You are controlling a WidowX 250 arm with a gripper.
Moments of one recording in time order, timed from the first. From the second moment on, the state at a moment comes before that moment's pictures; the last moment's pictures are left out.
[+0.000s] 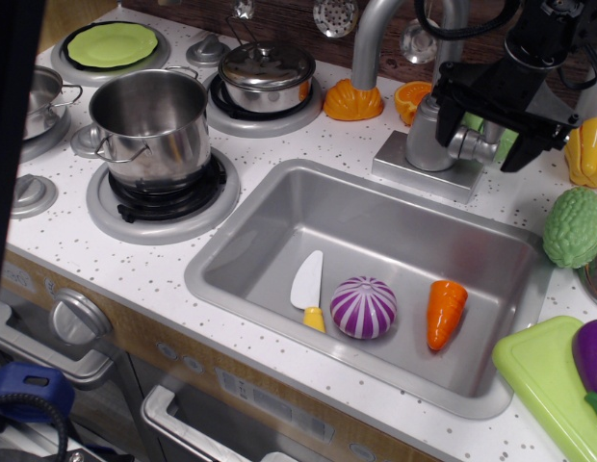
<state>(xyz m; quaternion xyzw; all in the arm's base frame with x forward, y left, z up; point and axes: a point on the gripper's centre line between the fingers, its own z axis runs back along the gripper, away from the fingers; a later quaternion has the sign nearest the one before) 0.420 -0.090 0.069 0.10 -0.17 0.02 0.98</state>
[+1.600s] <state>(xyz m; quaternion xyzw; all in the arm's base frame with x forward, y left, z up) 0.443 -0.093 0.088 0.11 -0.26 0.01 0.96</state>
